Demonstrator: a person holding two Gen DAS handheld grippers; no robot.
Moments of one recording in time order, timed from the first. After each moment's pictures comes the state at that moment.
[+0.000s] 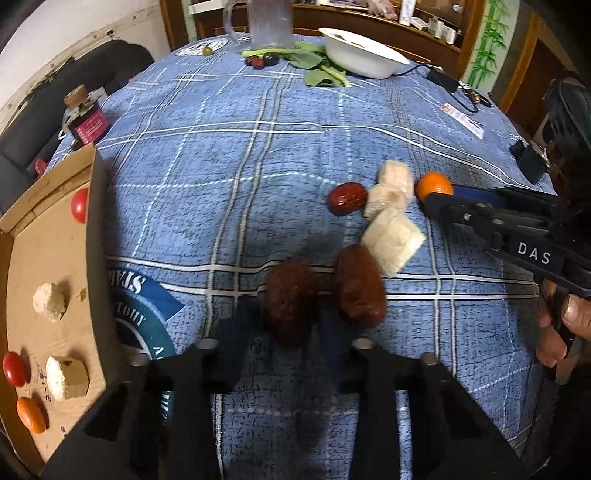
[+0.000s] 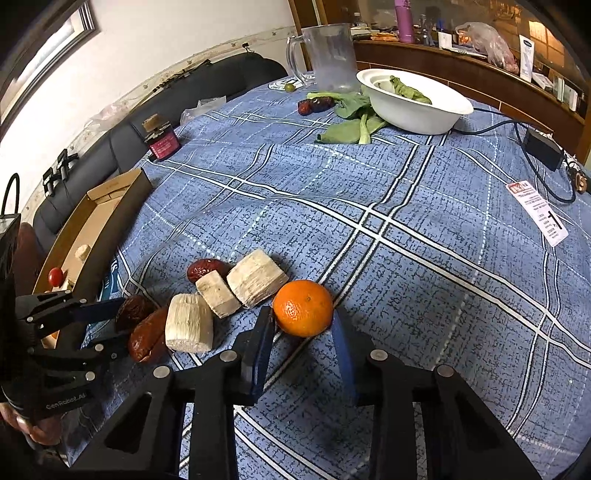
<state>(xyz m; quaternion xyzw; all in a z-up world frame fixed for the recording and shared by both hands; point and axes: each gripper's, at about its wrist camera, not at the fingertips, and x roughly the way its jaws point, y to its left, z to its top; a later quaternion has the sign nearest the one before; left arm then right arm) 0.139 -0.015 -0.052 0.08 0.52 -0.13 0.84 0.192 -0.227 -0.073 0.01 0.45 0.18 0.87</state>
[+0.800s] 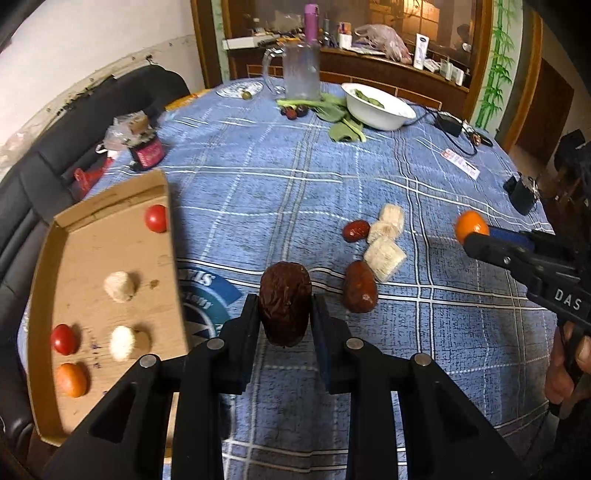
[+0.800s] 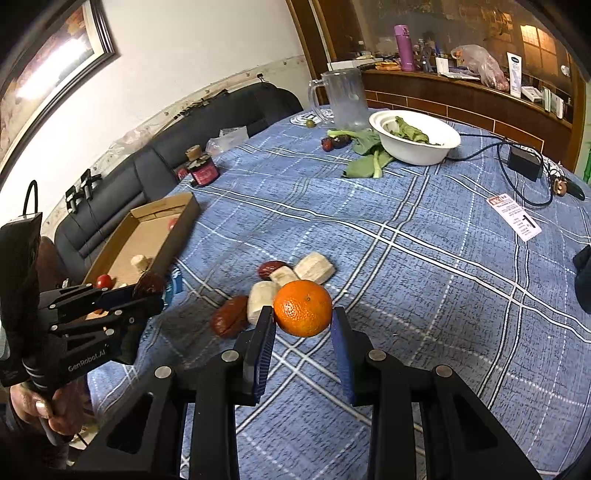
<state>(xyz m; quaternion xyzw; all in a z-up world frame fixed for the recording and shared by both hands) 0.096 0.015 0.004 0.06 0.45 -0.08 0.89 0.123 -0.225 -0.014 0.04 0.40 0.20 0.89</state>
